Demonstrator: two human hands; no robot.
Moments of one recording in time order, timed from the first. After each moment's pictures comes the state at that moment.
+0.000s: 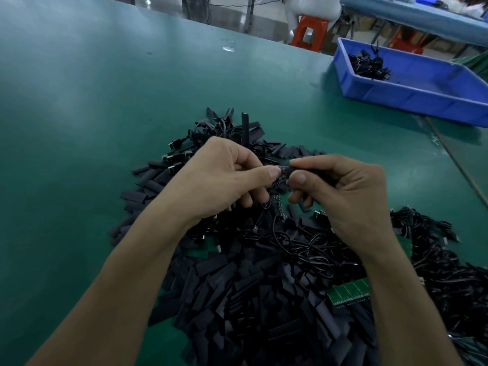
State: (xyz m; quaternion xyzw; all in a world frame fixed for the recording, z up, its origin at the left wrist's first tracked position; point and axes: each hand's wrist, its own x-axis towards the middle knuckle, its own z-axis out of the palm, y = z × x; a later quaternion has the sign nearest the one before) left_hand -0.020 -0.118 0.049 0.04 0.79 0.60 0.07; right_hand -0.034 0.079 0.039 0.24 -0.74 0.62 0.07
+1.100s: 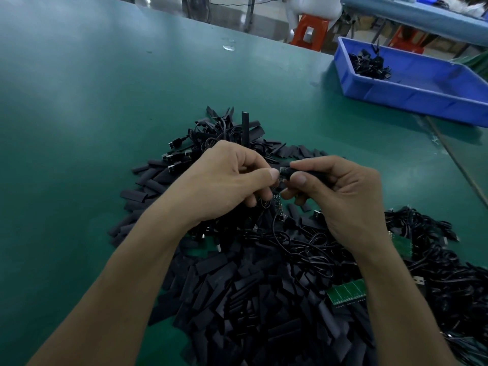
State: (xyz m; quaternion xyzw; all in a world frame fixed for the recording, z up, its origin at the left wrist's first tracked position) left_hand -0.019 -0.116 0.051 0.05 0.82 0.57 0.08; right_hand -0.035 0.080 0.031 0.23 -0.73 0.64 0.06
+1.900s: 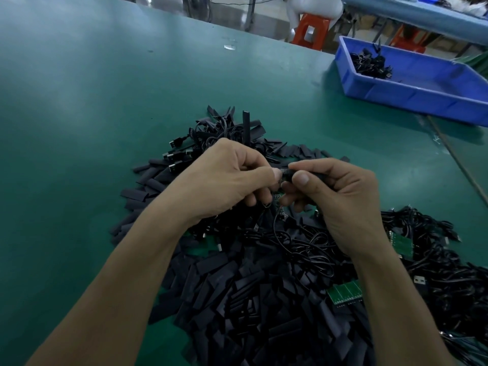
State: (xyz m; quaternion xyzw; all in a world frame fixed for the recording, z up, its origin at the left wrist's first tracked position) left_hand -0.019 -0.116 0.054 0.05 0.80 0.59 0.09; right_hand -0.030 0.077 0.032 0.20 -0.70 0.68 0.01
